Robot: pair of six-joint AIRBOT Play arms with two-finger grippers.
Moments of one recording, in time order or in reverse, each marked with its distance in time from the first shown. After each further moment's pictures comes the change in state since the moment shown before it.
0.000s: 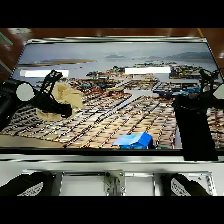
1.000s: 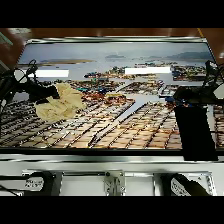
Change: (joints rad) left arm 0.392 -0.411 0.189 -0.099 0.174 -0.186; right arm 0.000 -0.001 0.000 0.022 -0.156 -0.017
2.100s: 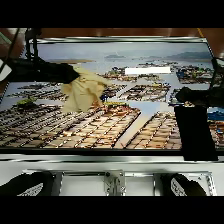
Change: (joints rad) left arm -0.474 0.404 0.147 -0.179 0.097 0.109; right arm 0.000 0.161 0.002 0.025 0.083 -0.061
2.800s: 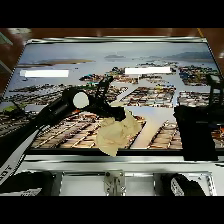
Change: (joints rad) left arm -0.309 -0.304 -0.164 -0.120 0.084 -0.115; right arm 0.000 0.117 -0.133 0.003 0.220 -0.062
